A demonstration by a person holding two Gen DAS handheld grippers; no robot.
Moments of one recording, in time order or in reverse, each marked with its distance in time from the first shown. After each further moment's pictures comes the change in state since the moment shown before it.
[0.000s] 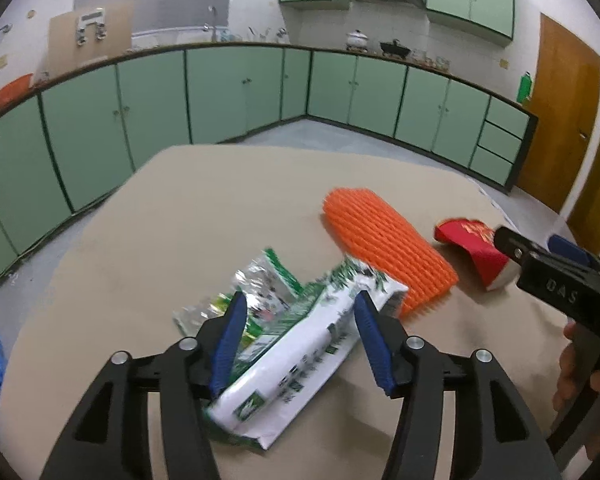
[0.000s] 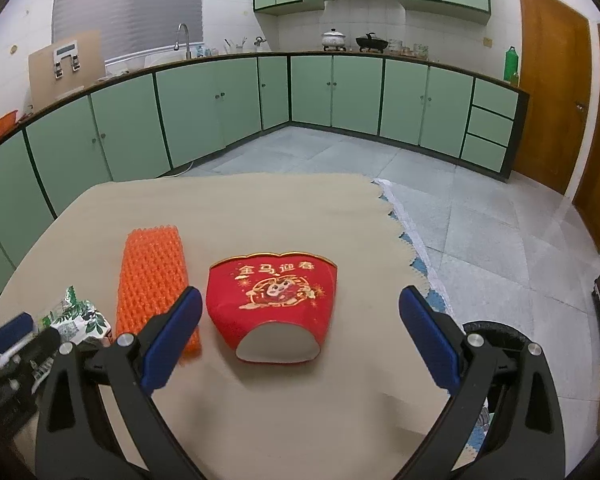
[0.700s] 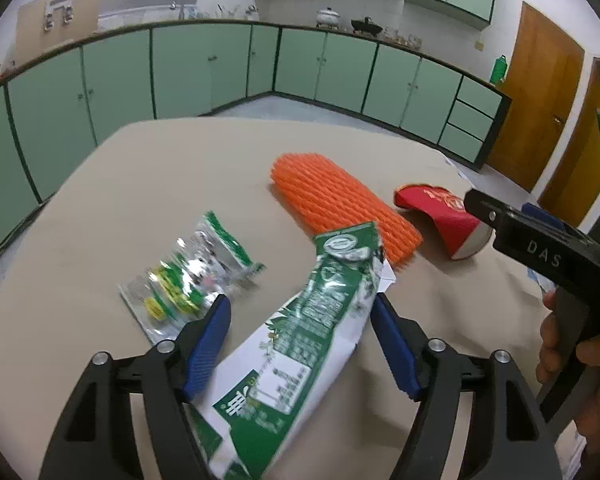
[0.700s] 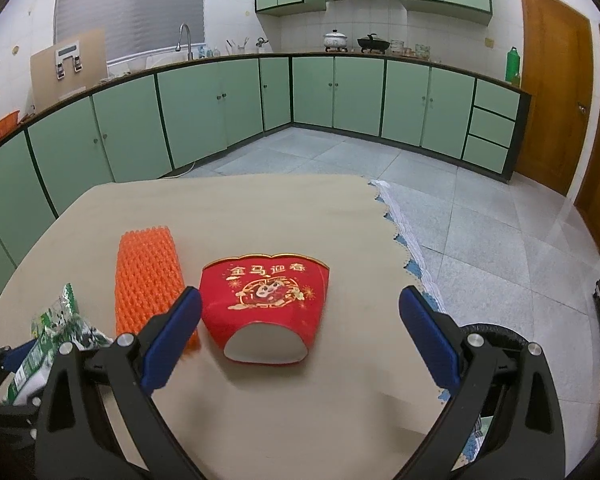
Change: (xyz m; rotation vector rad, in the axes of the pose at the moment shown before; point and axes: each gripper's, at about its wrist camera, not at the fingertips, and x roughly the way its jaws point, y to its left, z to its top) left arm 0.007 -0.018 -0.008 0.027 0.086 -0.121; right arm -0.001 -0.012 0.002 -0.002 -0.006 0.011
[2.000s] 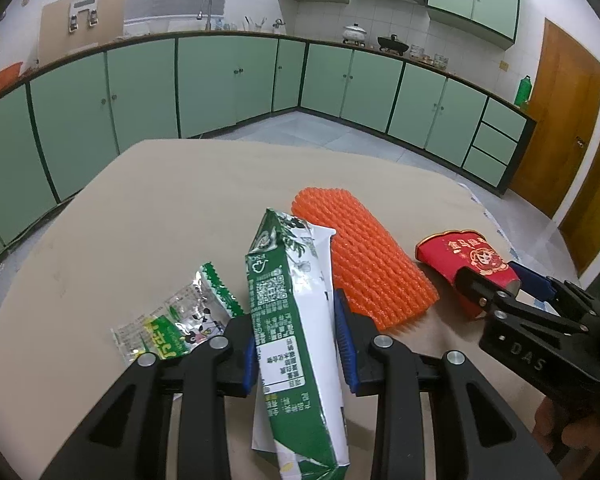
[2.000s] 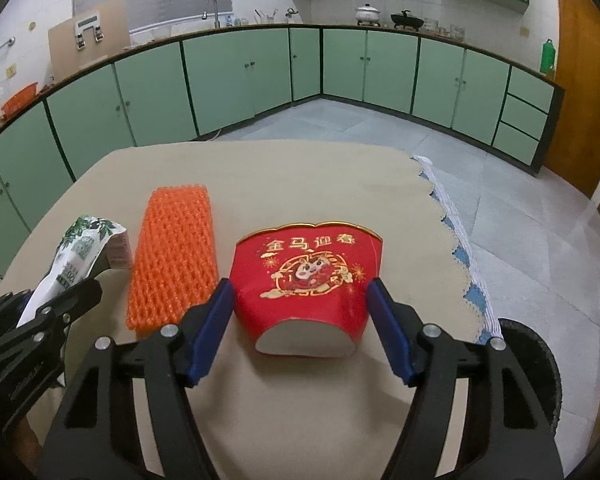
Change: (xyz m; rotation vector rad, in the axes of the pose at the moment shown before) left arm 0.015 -0.015 0.022 -0.059 -0.078 0.097; right arm 0.014 0.012 -0.006 -0.044 0.107 0.105
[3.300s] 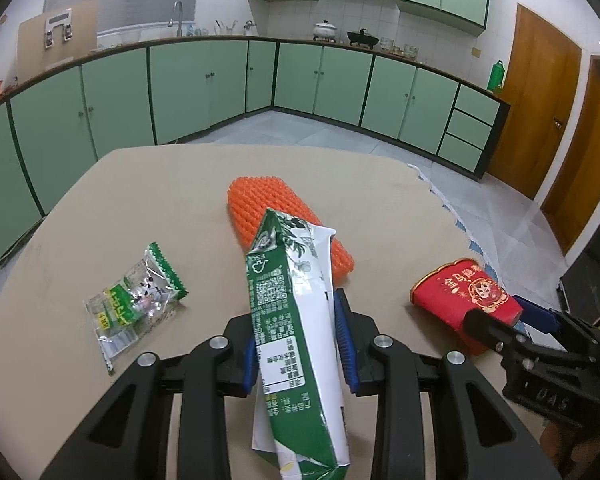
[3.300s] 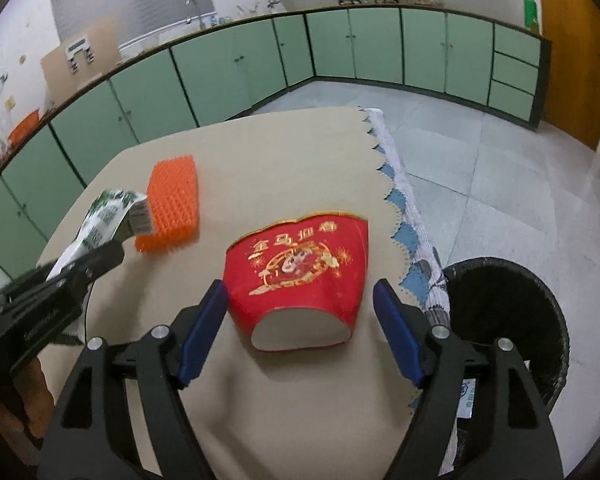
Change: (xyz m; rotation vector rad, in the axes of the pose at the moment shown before) left arm -0.027 -0.043 -0.014 0.062 0.011 -0.064; right arm -0.055 -0.055 -0.042 0.122 0.065 0.064
